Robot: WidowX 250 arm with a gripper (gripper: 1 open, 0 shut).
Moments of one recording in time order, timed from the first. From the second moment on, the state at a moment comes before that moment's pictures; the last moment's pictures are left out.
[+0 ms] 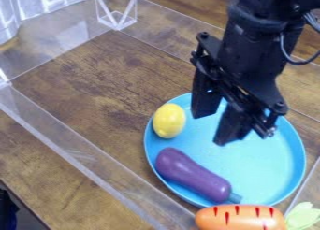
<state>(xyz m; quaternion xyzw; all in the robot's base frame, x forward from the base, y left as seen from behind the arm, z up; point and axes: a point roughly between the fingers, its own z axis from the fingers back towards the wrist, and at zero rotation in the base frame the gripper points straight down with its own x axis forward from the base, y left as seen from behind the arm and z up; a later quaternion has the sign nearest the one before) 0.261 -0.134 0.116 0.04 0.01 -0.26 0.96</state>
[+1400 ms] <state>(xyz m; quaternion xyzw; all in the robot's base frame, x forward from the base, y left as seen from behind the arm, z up) 0.272 -0.122 0.070 -0.01 0.03 -0.32 0.95</state>
